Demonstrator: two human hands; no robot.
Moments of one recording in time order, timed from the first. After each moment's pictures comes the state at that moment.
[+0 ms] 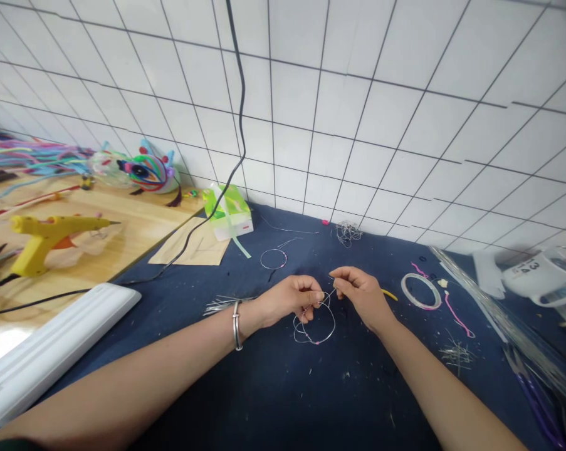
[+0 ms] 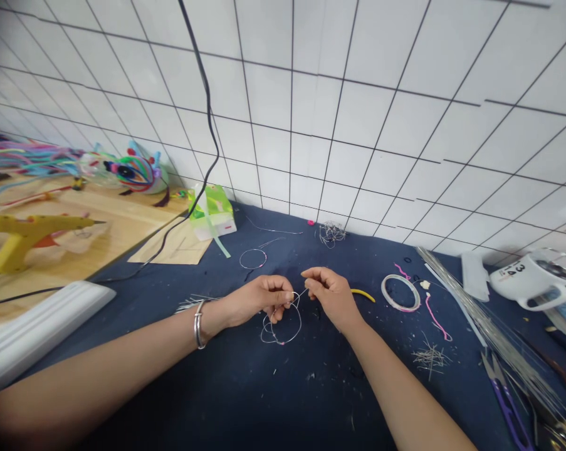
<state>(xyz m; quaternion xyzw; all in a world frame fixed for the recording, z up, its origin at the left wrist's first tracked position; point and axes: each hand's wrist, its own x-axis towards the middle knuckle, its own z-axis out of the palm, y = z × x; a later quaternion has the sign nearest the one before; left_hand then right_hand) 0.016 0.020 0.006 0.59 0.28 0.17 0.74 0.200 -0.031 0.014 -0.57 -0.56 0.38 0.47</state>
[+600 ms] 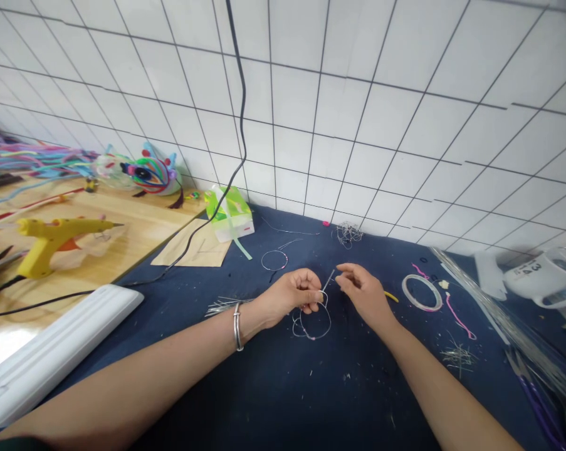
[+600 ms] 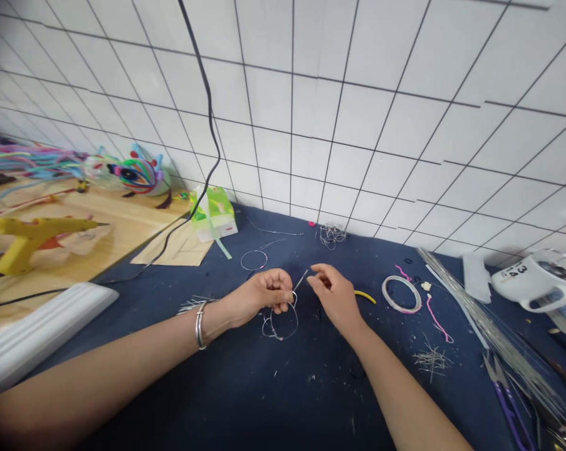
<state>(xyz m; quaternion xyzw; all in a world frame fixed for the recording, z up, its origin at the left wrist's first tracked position) 0.018 0.023 0.004 0.55 0.28 0.25 0.75 0.211 -0.031 0.014 -0.64 -0.63 0.23 0.37</state>
